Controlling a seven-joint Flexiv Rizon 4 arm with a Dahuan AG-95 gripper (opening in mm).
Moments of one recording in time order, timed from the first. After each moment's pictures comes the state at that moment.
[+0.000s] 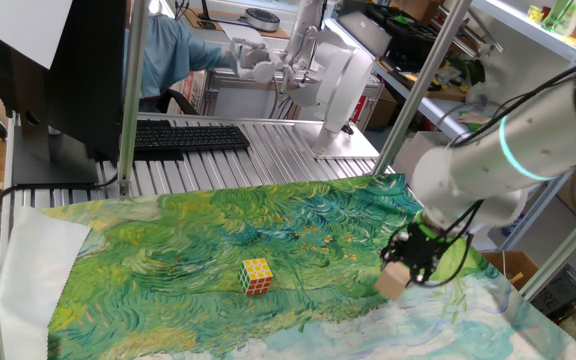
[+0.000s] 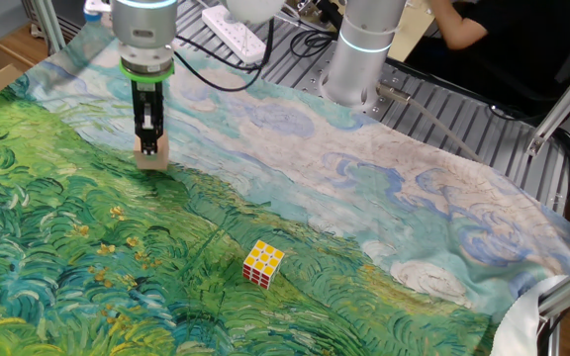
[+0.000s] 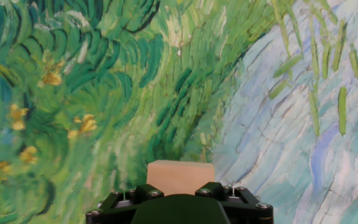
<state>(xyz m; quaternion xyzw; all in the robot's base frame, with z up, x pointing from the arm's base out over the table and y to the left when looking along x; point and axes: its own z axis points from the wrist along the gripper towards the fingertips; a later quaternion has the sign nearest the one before) 0.491 -0.246 0.072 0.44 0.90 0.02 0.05</state>
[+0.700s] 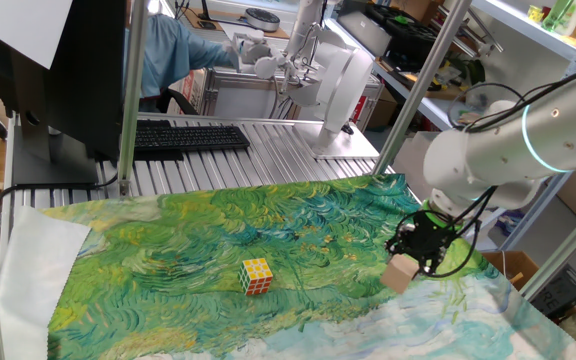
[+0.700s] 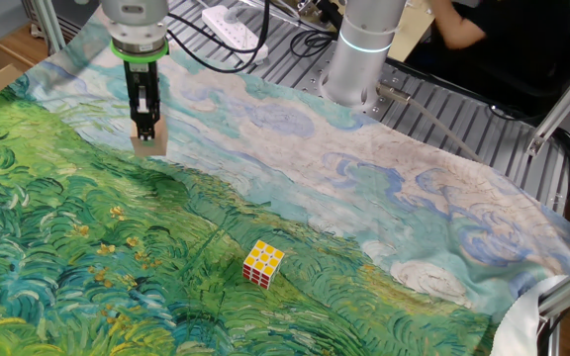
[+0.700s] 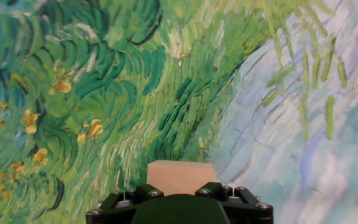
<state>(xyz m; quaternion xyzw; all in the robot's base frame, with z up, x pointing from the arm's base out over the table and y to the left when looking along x) 0.490 -0.248 0.090 0.42 0.91 0.01 0.04</state>
